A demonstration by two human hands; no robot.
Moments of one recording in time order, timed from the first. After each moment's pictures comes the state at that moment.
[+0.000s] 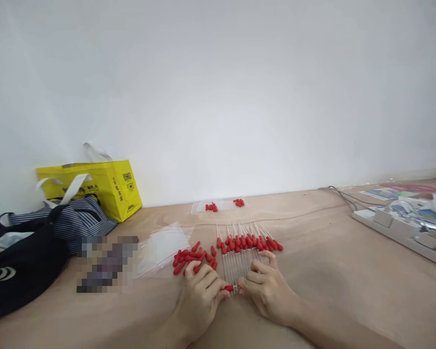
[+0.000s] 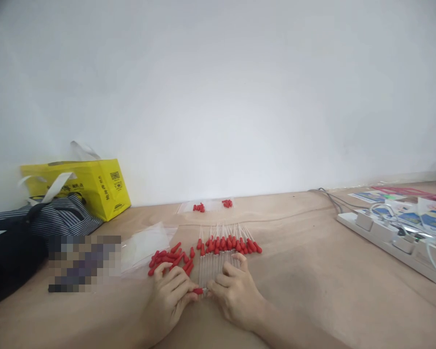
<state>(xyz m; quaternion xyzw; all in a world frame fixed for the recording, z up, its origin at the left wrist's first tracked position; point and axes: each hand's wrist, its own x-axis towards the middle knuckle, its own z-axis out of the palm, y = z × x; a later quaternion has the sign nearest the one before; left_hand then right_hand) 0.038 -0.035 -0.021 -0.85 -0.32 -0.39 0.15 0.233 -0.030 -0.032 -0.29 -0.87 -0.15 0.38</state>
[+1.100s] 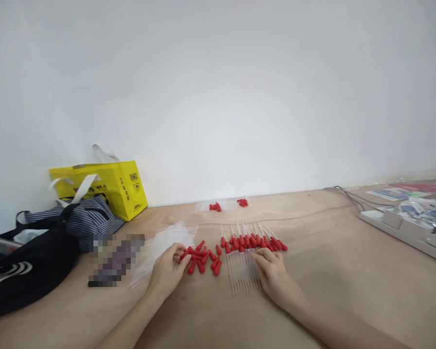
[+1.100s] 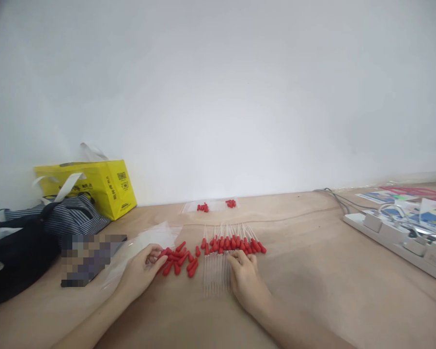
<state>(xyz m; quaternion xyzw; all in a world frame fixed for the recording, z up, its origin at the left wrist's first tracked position) -0.038 0.001 0.002 -0.71 -0.60 -0.37 -0.03 0.236 -0.012 -0.057 -0.47 -0.78 -0.10 0.41</state>
